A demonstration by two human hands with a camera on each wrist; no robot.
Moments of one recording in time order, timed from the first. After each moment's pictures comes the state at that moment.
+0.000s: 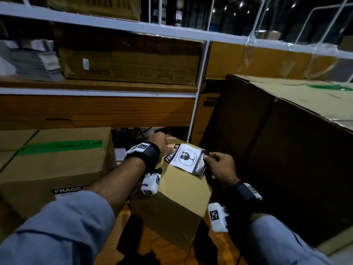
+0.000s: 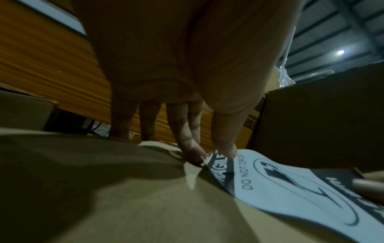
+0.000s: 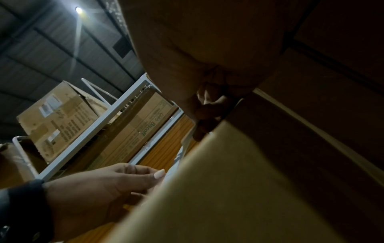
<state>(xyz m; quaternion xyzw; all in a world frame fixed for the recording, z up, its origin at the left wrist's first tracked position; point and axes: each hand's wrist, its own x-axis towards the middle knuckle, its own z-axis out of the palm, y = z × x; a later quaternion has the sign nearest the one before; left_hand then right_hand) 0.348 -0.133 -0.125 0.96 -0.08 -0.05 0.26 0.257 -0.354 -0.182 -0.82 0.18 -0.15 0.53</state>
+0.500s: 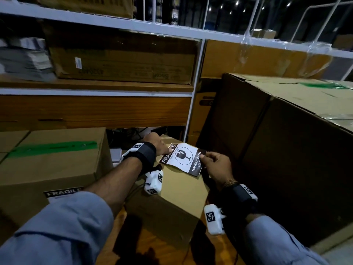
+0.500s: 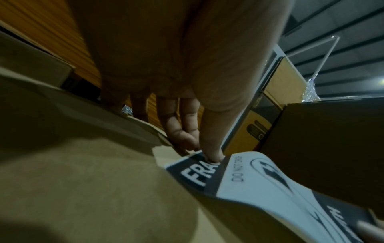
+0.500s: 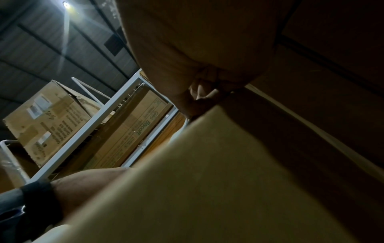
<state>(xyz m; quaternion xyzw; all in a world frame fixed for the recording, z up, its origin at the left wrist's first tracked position) 0.359 -0.134 -0.131 0.95 -0.05 -0.08 0.31 0.255 -0.352 -0.186 -0.79 0.17 -0.15 0.57</state>
